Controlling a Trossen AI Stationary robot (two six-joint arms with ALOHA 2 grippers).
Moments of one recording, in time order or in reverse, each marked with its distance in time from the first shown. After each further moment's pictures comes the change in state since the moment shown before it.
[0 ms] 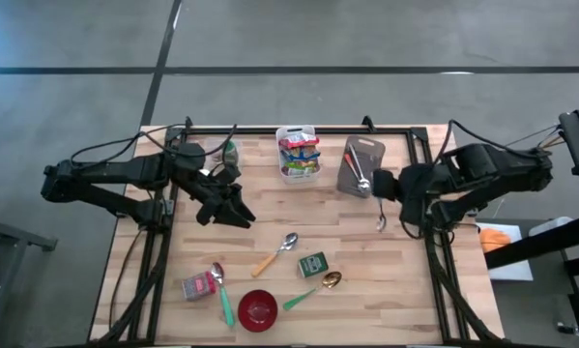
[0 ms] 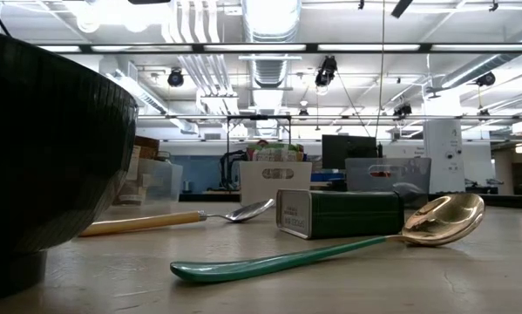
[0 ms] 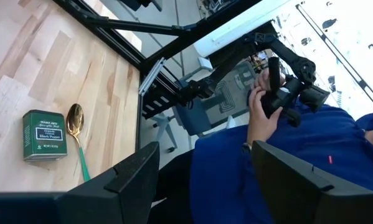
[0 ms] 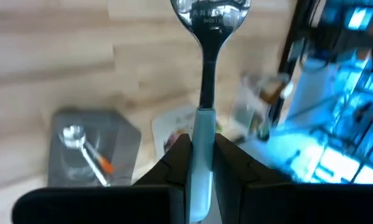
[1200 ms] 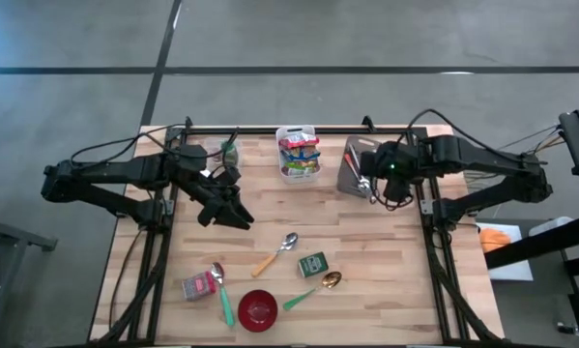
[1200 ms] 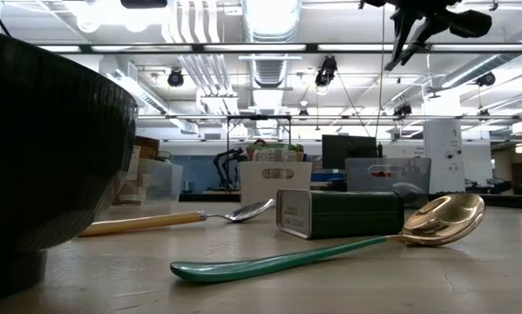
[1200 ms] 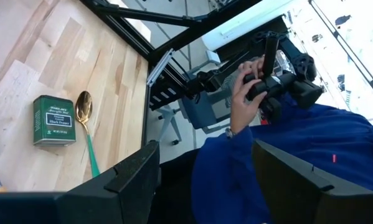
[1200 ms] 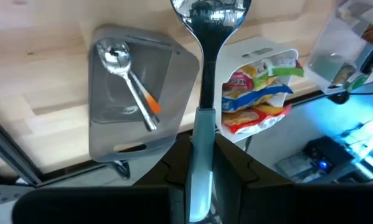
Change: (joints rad) left arm 0.000 0.000 0.000 -0.055 0.000 -0.001; right arm -0.354 0.022 -0.167 0.038 0.047 -0.258
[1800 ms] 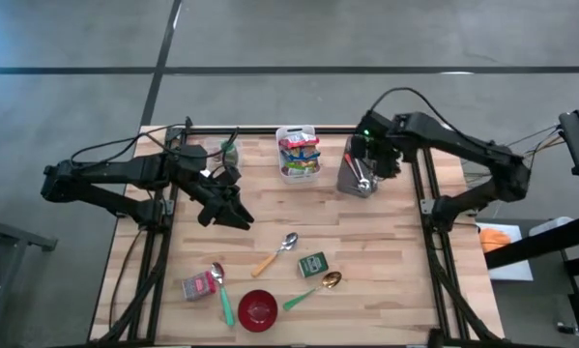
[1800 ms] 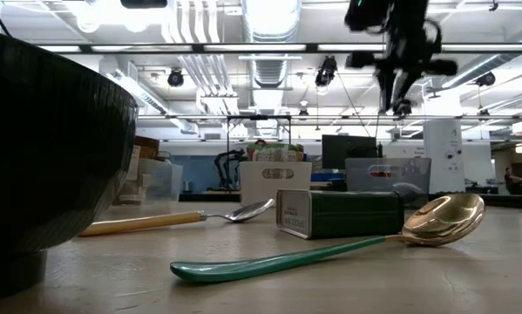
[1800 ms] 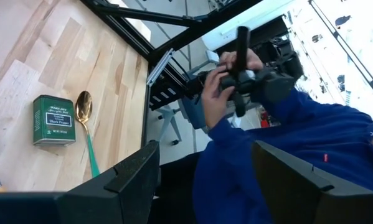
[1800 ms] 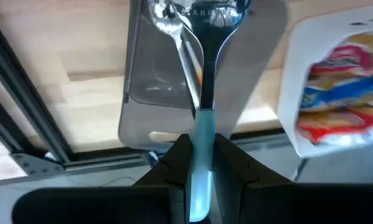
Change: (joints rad) left arm 0.000 0.000 0.000 0.000 0.000 -0.002; right arm -0.365 0.196 -0.024 0.041 -0.097 -0.342
